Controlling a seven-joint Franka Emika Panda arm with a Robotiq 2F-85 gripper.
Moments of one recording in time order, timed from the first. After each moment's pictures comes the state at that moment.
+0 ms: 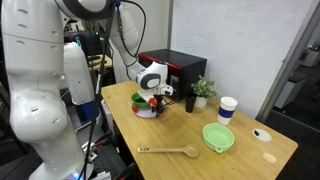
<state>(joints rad) 0.03 0.30 0.07 -2.42 0.14 2.70 -0.01</state>
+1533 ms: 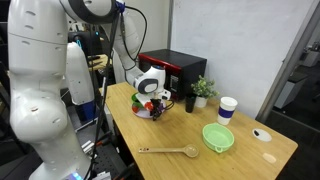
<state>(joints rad) 0.03 0.34 0.08 -2.45 0.16 2.75 0.06</state>
